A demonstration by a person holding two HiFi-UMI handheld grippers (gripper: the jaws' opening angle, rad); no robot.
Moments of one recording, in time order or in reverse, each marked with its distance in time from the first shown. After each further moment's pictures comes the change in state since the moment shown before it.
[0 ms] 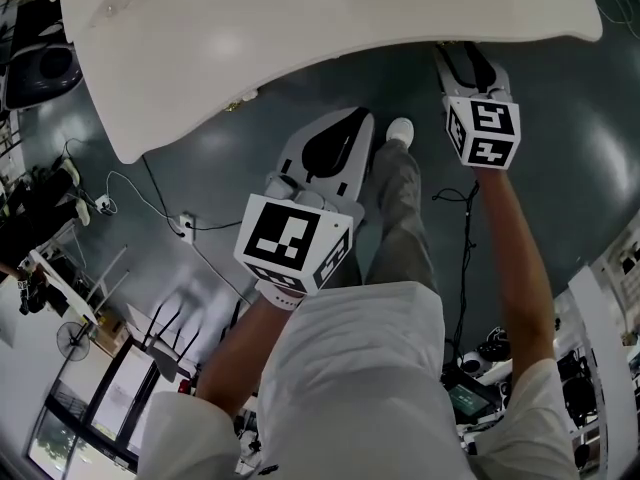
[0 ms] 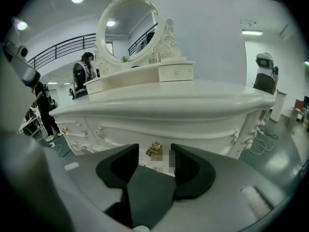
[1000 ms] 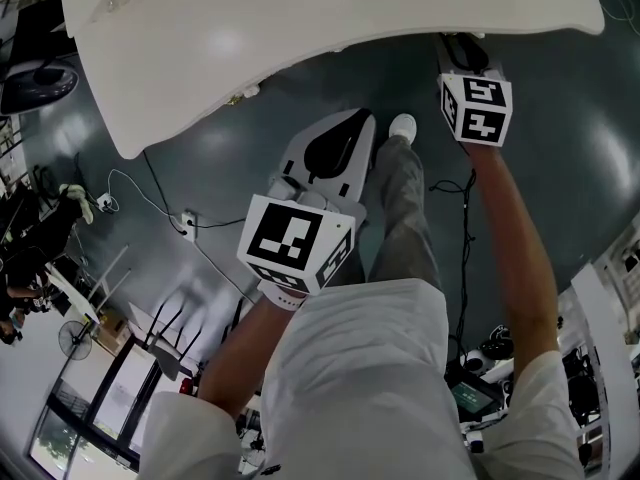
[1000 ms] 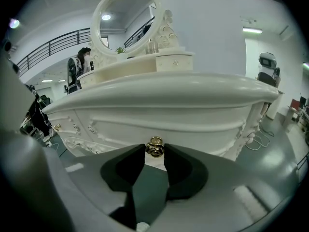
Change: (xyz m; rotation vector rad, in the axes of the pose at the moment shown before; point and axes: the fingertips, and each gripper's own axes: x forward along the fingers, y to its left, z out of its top) left arm -0.010 0.004 -0.011 -0.006 0.012 0.000; right arm 0.026 0.003 -0.013 0.016 0.070 -0.044
